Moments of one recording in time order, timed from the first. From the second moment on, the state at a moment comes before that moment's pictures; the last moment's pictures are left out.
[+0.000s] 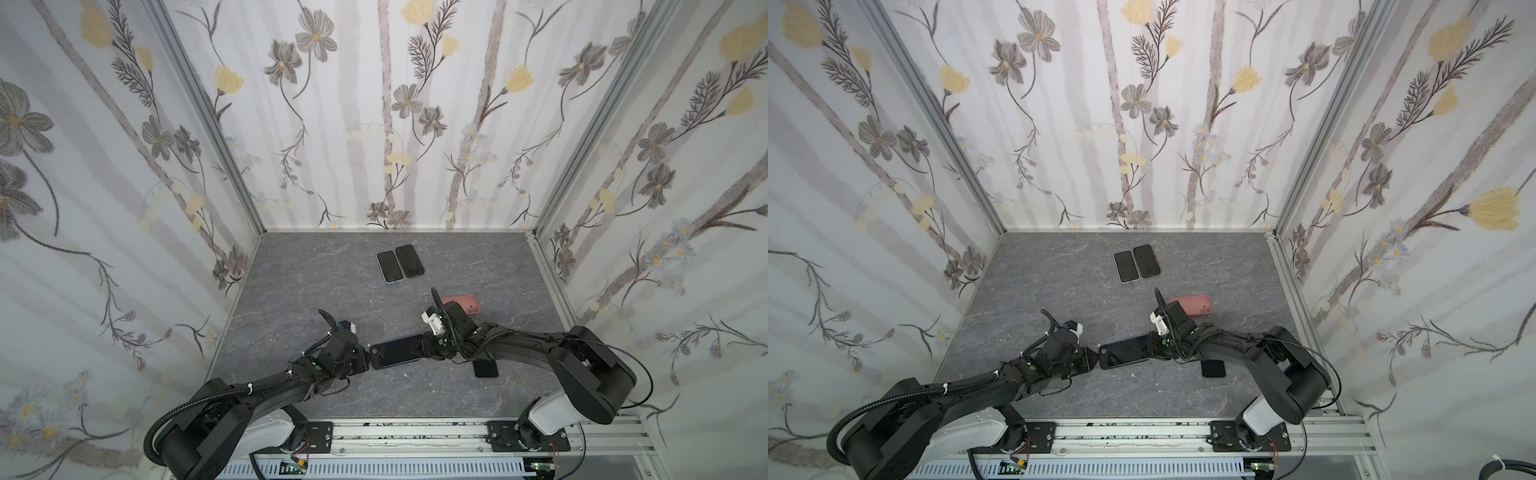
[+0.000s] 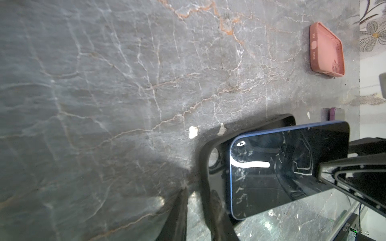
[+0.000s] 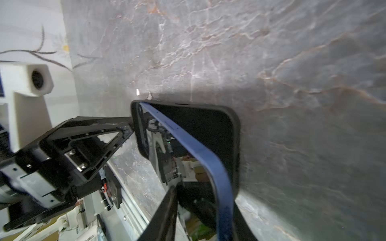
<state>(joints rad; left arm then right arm) -0.69 1.16 0.27 0.05 0.10 -0.87 0.71 1.54 0.67 -0.10 -0.43 0.74</state>
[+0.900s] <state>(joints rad) -0.70 1.17 0.26 0.09 0.12 -0.87 0.75 1.64 0.81 -0.25 -0.33 0.66</state>
